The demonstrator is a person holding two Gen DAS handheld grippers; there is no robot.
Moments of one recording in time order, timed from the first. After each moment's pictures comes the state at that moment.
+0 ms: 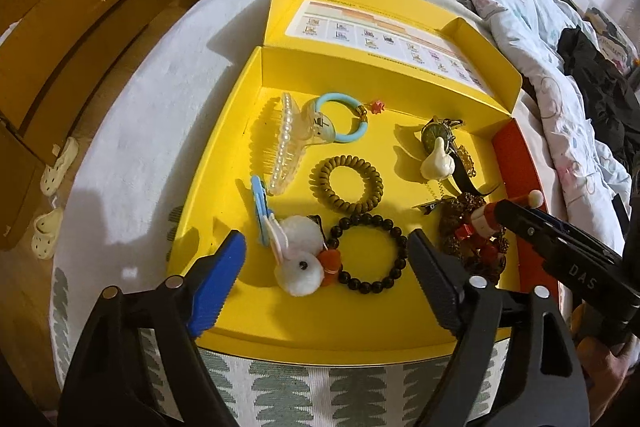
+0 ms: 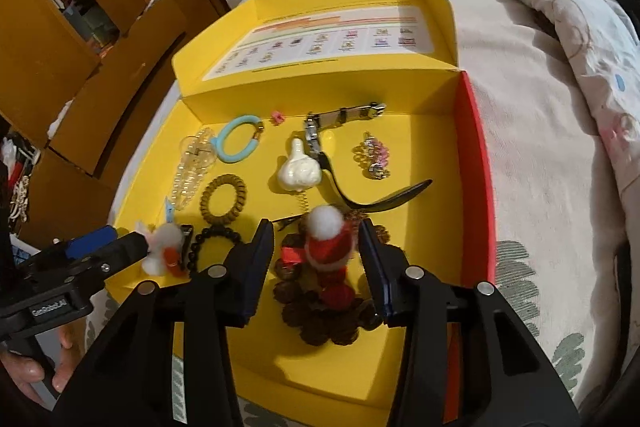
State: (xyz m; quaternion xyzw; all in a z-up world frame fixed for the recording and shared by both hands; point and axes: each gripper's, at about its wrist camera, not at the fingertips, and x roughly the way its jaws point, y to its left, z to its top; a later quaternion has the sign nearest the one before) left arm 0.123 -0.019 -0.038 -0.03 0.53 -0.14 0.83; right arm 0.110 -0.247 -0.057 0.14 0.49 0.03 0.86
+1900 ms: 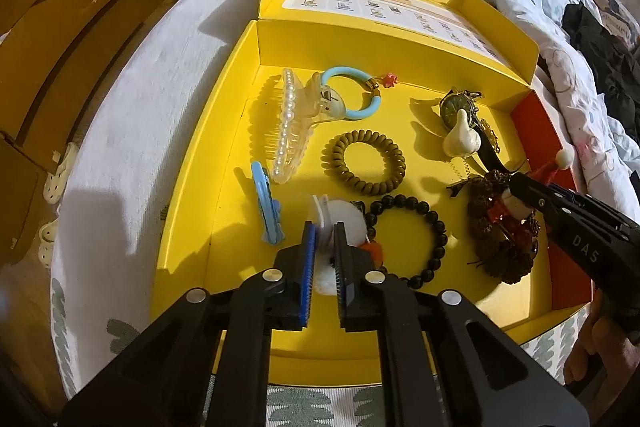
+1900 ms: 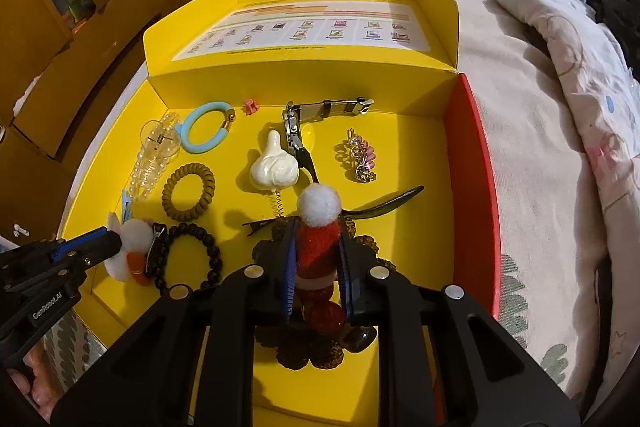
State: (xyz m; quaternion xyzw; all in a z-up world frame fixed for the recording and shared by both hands) left arm 0.127 -0.021 -0.064 0.00 0.55 -0.14 0.83; right arm 0.122 -0.229 -0.072 0.08 0.51 -0.02 0.86
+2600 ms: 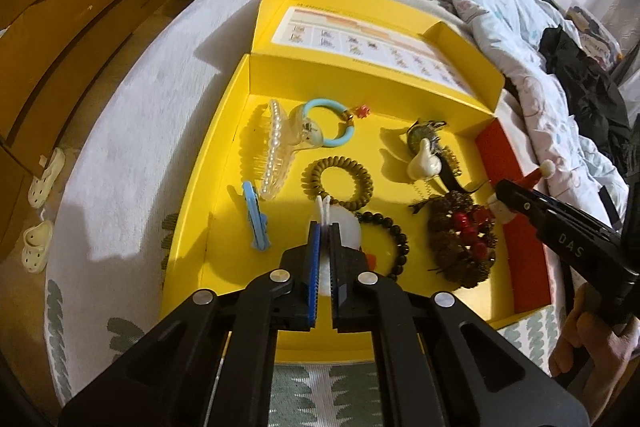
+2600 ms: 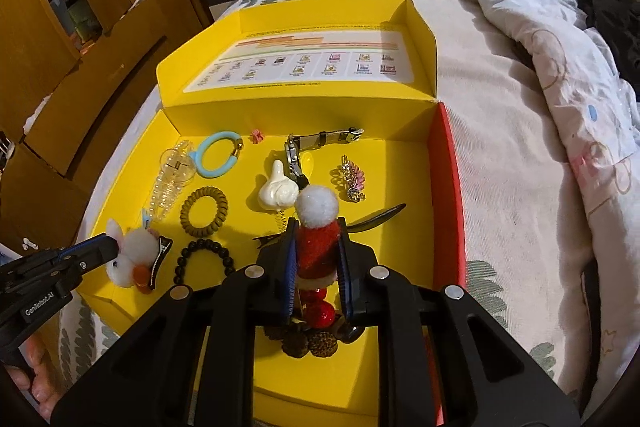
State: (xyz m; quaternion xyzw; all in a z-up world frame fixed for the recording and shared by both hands) left arm 0.115 -0.013 -0.031 -0.03 0.51 -0.17 0.84; right arm 0.110 -0.238 -0.040 0.09 0.48 -0.02 0.87
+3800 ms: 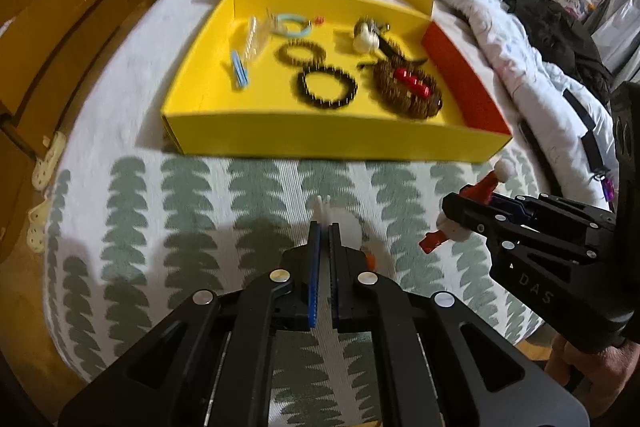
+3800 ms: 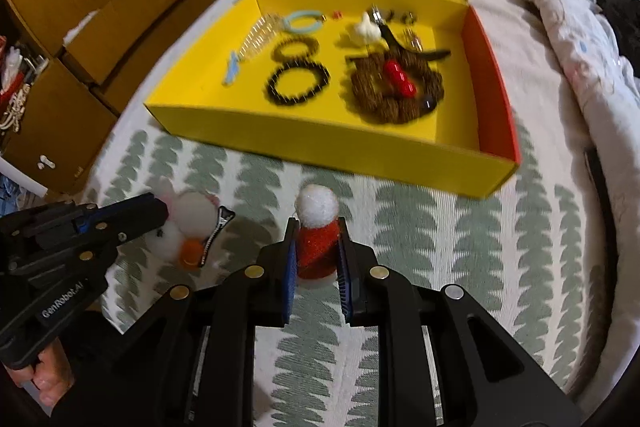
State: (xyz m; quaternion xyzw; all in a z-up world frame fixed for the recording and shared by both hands) left arm -0.022 -0.001 -0.044 0.01 0.54 -0.21 0.82; right arm -0.042 -0.154 -0.054 0.05 0.54 0.03 0.84
